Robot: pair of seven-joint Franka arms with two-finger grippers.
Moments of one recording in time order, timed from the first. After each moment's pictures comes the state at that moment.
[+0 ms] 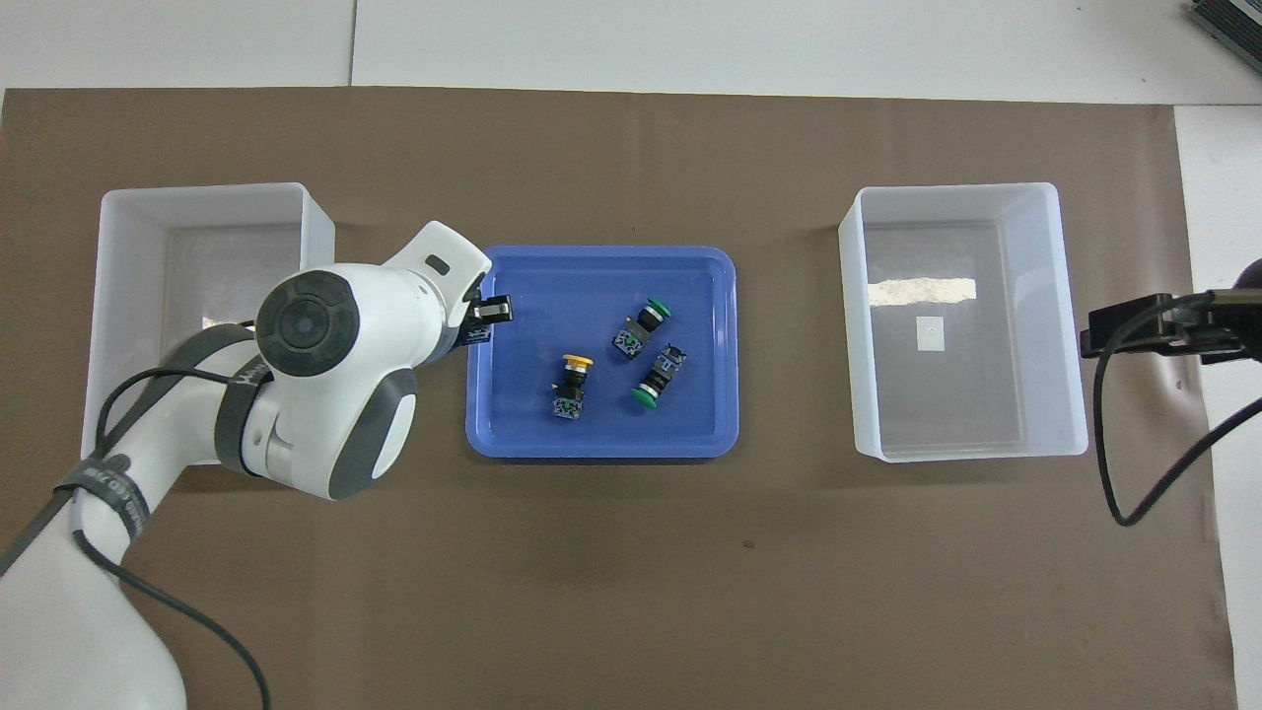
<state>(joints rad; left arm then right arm) -0.19 0.10 -0.04 -1.98 -0.01 2.37 -0.31 0.14 -0.06 0.04 -1.74 0.01 1.75 0.31</state>
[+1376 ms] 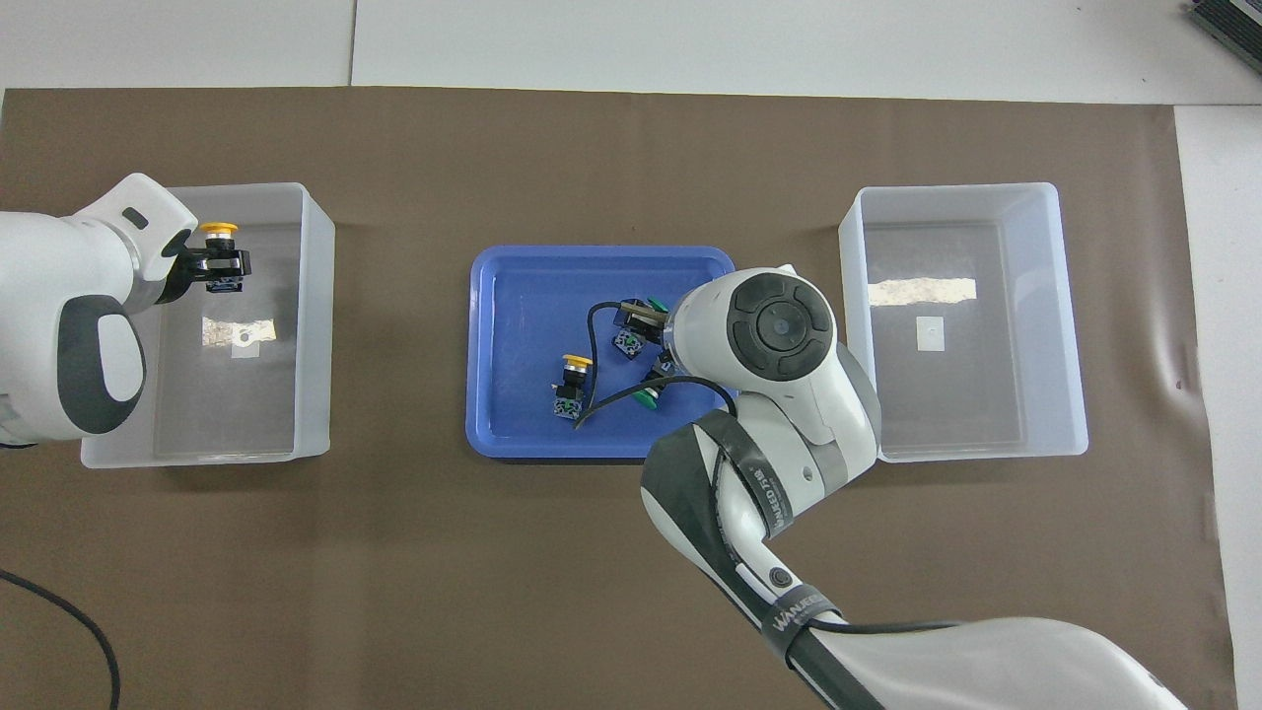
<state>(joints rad) 0.07 0.26 -0.05 -2.00 -0.02 2.57 0.06 0.49 0.33 0.04 -1.84 0.01 2.36 0.90</state>
